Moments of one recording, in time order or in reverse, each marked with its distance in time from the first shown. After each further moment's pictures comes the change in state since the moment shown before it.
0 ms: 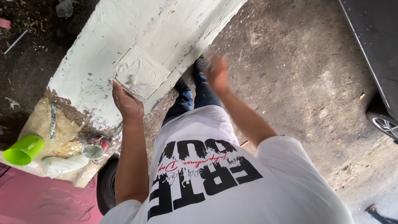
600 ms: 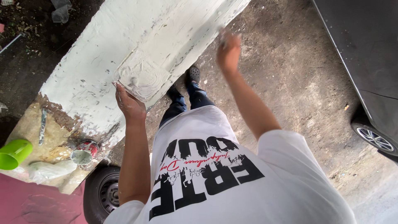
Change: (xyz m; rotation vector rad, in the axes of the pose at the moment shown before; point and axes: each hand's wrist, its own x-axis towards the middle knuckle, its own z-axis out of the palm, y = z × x) left_hand -0.005 -0.024 0.044 -0.071 0.033 -0.008; right_hand 0.110 0.080 -0.026 -0.037 0.099 0.064
